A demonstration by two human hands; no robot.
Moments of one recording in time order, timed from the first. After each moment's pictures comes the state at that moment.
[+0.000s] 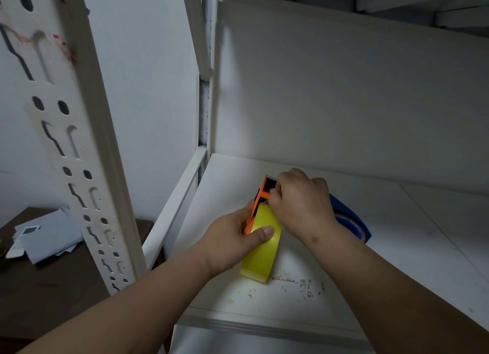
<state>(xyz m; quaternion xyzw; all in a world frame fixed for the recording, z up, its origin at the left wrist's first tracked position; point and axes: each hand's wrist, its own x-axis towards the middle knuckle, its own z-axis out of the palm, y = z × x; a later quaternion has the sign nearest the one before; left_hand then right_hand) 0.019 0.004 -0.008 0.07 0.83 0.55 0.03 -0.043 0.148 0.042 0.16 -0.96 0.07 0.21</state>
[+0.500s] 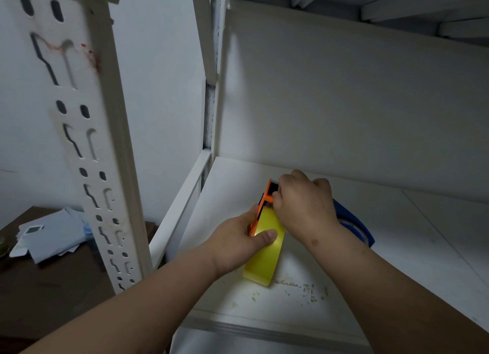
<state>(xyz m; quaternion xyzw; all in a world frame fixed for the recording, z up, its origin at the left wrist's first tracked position) 0.021 0.005 0.001 0.04 0.83 0.56 0.06 -0.047 0.142 0.043 0.16 -0.96 -0.01 0.24</state>
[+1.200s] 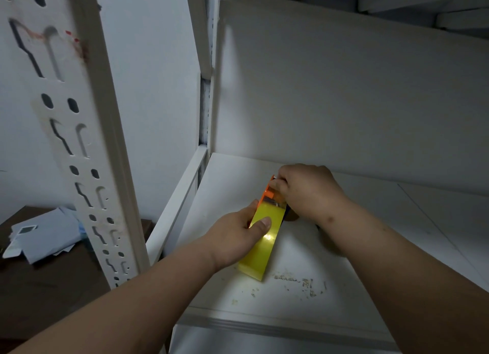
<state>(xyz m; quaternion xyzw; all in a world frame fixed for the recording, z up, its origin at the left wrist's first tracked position) 0.015 0.002 0.003 0.05 0.86 0.51 0.08 -0.058 0.153 0.068 0.24 -0.96 -0.04 0.14</state>
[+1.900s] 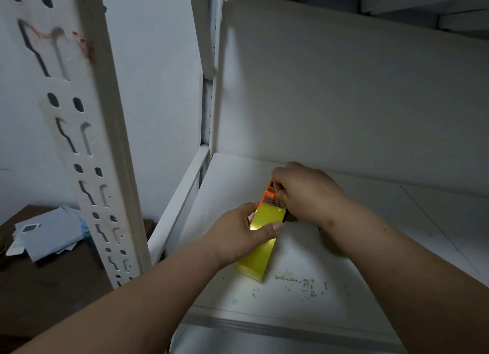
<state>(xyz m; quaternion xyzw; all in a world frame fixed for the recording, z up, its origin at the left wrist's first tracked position) 0.018 0.007 0.003 0.02 0.84 0.54 0.04 -0.056 0.156 0.066 0.29 -0.95 -0.03 0.12</state>
